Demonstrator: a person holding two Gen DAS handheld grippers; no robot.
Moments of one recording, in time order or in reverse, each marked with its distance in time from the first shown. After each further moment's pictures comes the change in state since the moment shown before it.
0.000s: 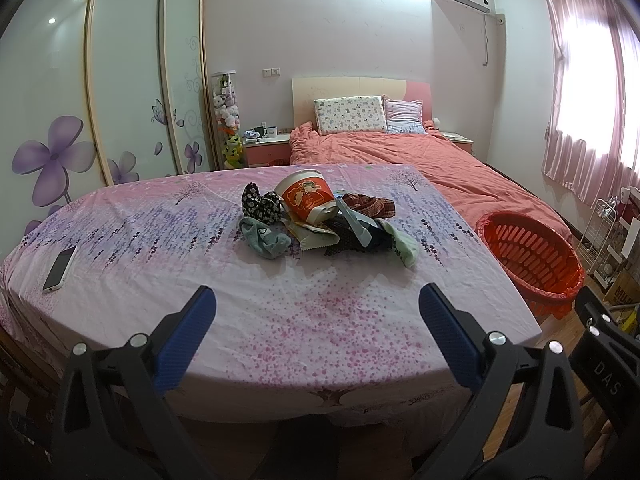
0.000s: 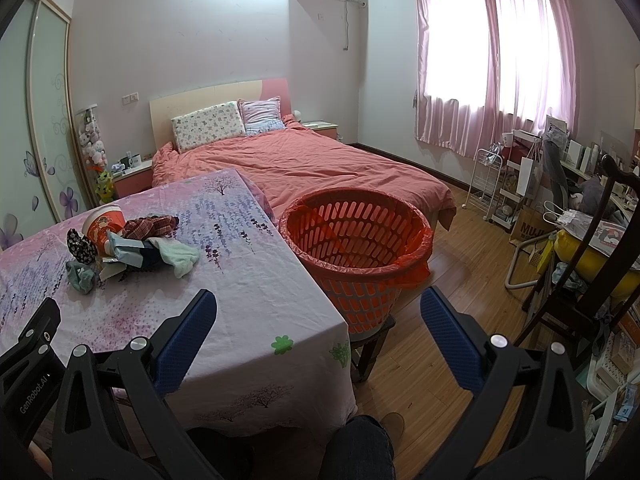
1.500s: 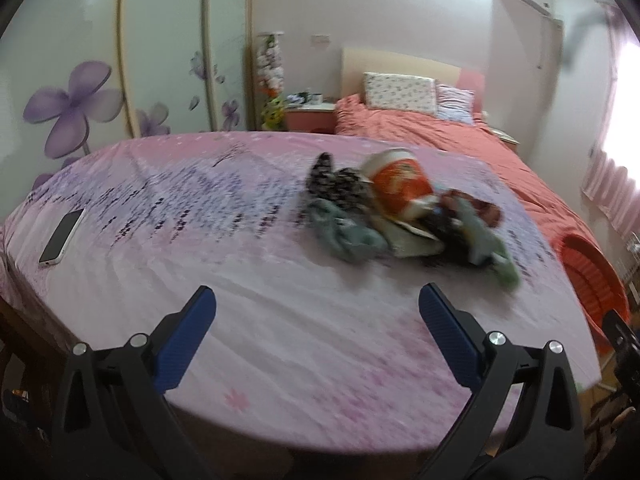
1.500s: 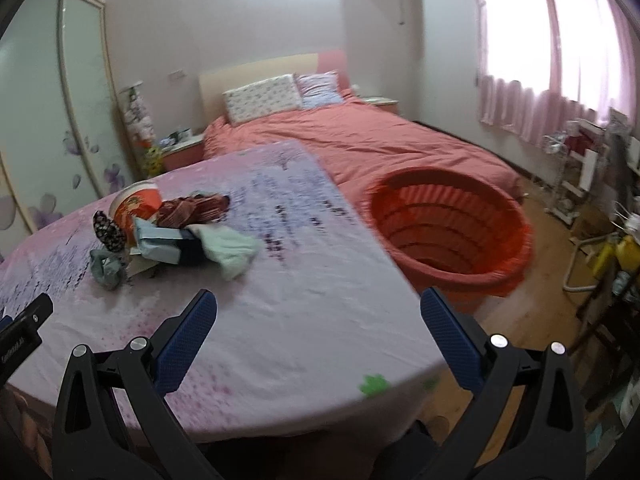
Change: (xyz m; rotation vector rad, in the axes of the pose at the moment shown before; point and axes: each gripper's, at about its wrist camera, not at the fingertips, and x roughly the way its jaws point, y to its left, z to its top) left arm 0.097 0.093 0.016 -0.153 0.122 0.107; right arm 0.071 0.042 0.009 -0.052 0.099 0.230
